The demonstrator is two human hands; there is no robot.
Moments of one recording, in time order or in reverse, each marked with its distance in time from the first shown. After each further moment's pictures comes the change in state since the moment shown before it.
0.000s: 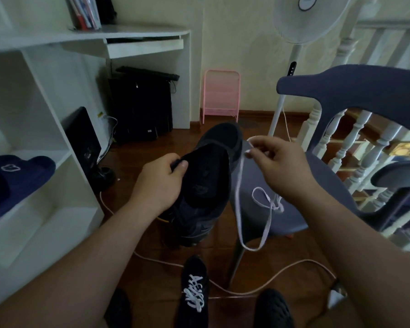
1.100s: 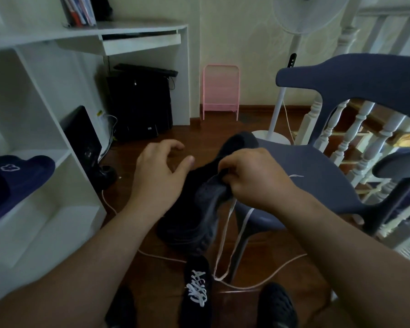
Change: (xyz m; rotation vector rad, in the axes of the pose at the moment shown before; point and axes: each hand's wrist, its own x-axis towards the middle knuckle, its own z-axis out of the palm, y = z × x) left_hand -0.012 0.009 0.004 0.031 0.192 0.129; right_hand -0.013 -0.026 0.025 -0.393 -0.285 -0.340
